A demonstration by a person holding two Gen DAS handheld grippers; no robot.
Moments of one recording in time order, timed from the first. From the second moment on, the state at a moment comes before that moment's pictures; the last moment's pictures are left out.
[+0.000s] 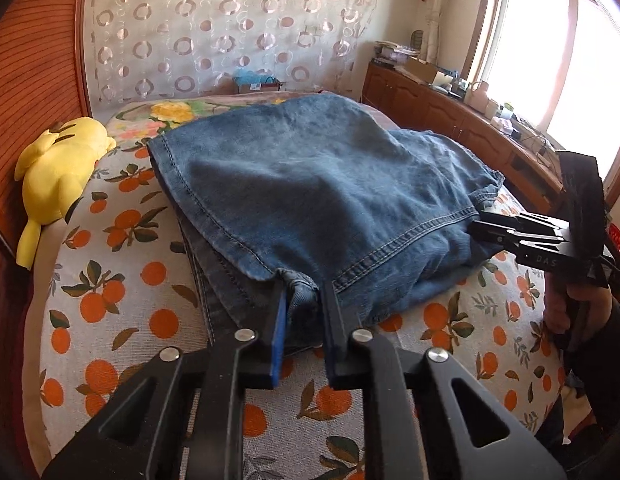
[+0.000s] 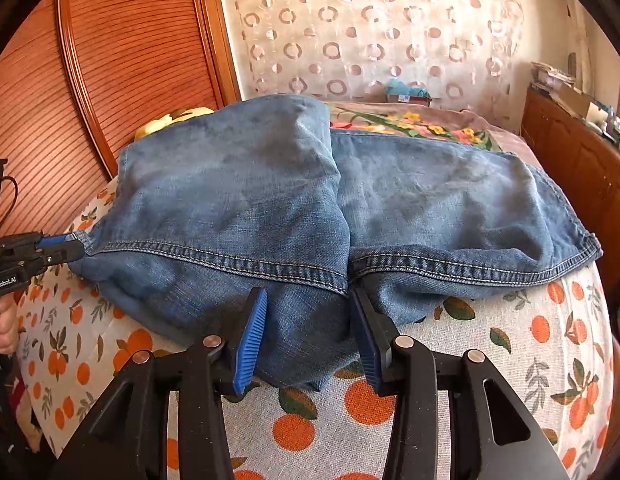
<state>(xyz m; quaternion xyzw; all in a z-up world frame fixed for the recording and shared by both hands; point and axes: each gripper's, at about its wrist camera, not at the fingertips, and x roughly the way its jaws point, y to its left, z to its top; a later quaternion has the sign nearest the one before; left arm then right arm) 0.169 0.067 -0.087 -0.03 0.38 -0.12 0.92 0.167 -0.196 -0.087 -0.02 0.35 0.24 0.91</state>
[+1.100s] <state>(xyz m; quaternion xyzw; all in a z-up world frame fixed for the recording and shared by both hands) 0.226 0.055 -0.034 0.01 0.33 -0.11 0.94 0.171 -0.215 -0.082 0.02 0.36 0.27 0.89</state>
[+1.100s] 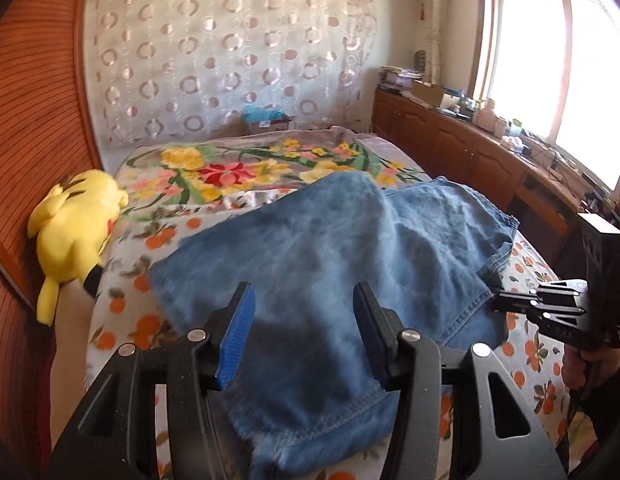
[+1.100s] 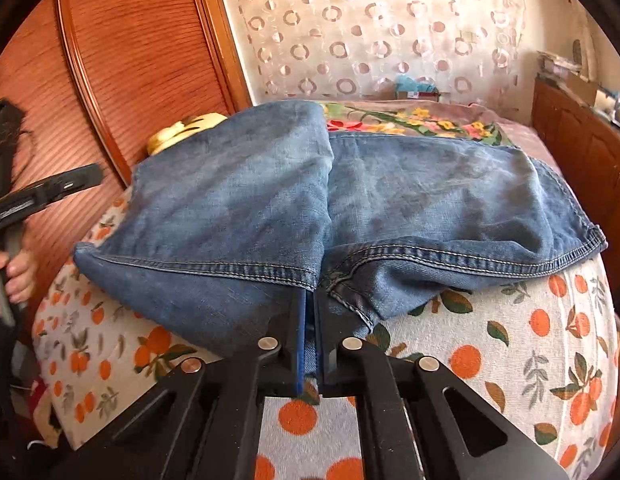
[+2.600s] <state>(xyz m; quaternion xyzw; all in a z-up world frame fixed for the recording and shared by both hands) 0.368 -0.050 -0.051 0.08 0.36 -0.19 0.91 0.194 -0.239 -0.082 0.04 0.37 0.26 0.89</state>
